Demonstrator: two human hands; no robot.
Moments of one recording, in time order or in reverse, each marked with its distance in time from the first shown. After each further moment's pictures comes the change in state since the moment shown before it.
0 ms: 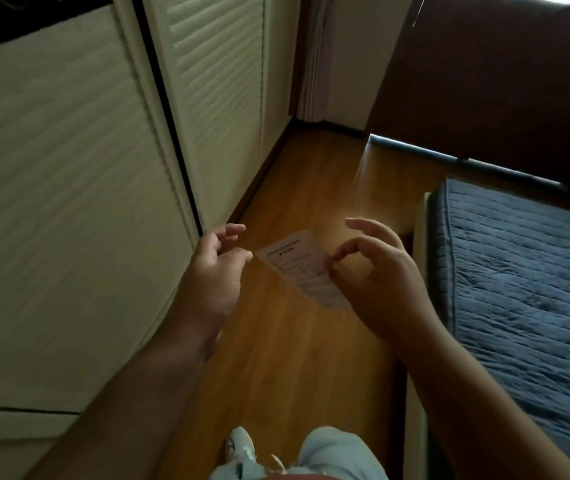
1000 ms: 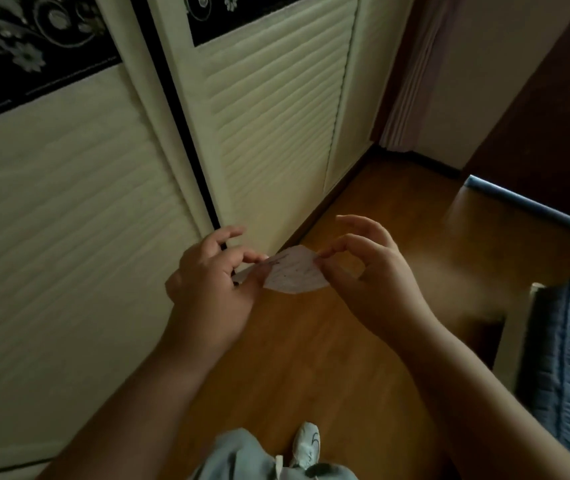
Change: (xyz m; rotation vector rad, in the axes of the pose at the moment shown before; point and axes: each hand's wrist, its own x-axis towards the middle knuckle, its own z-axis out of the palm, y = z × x) left_hand 0.309 0.065 0.086 0.720 0.296 0.300; right_hand 0.406 0.059 0.041 0.104 -0.277 -0.287
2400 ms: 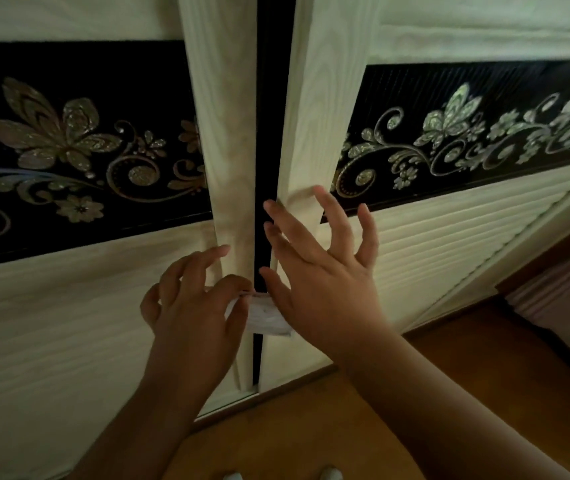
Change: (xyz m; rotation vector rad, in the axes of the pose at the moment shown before) left_hand 0.301 -0.101 -0.021 0.410 0.440 -0.328; right_hand 0.427 -0.094 0.131 -0.532 0.027 -0.980
